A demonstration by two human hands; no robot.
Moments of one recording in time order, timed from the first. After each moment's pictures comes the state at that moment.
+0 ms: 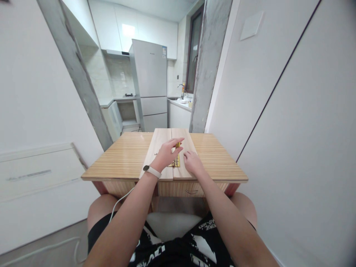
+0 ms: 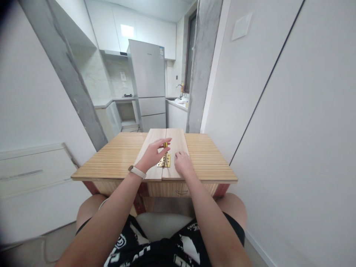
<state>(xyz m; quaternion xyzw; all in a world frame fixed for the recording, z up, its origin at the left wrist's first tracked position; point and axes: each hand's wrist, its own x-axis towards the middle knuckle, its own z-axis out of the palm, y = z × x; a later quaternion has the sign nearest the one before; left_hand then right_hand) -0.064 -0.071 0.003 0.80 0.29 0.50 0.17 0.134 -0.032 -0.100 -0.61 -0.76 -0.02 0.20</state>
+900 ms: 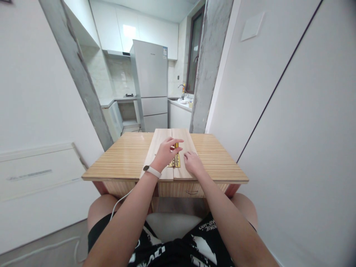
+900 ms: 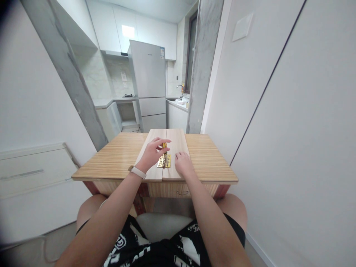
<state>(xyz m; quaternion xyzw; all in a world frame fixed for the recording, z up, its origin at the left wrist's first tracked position) -0.065 -0.069 0.003 0.78 0.32 0.51 0.17 0.136 -0.028 -0.105 -0.61 -0.76 -0.02 0.20</state>
